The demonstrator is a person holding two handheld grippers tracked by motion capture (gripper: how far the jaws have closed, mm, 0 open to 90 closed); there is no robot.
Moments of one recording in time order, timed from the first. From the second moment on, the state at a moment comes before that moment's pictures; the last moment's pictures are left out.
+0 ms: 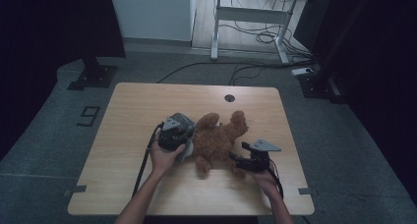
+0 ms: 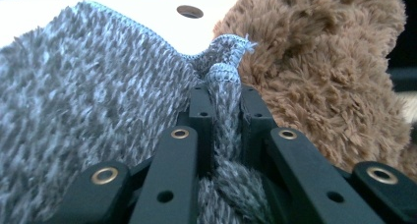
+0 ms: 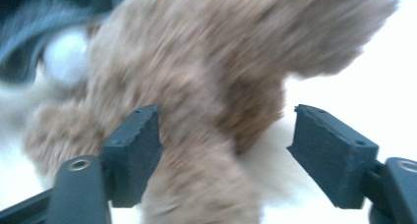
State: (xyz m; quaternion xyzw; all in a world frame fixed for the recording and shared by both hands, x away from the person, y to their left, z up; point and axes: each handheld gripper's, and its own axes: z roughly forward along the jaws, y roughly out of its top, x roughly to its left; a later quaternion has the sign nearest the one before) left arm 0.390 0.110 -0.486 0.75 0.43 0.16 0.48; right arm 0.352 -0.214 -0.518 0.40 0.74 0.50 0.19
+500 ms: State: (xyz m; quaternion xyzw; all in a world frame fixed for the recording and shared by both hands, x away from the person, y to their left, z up) left arm 0.367 0.110 -0.492 0.74 0.41 0.18 0.50; right arm 0.391 -0.214 -0.480 0.45 0.70 0.53 0.18
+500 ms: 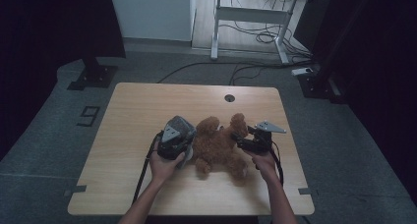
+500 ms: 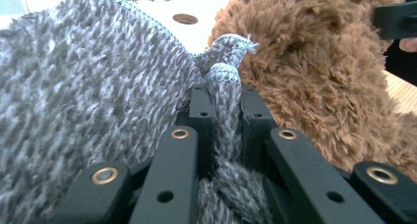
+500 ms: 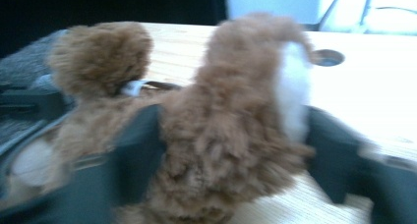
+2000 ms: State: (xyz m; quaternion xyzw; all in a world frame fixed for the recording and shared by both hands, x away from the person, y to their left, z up) left arm 0.390 -0.053 -0.429 0.82 0.35 0.10 0.45; right arm 0.352 -0.233 -0.513 0.40 0.72 0.53 0.22
